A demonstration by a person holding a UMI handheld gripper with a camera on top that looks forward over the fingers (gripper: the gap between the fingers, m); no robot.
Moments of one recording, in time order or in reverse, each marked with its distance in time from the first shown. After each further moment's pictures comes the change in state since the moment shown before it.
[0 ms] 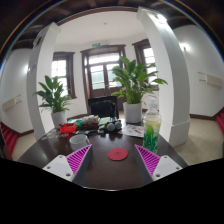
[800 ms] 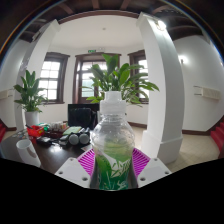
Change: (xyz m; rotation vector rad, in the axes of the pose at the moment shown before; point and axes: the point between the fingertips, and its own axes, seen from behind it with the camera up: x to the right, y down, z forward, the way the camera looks) arm 0.189 0.001 0.173 0.139 0.112 -0.107
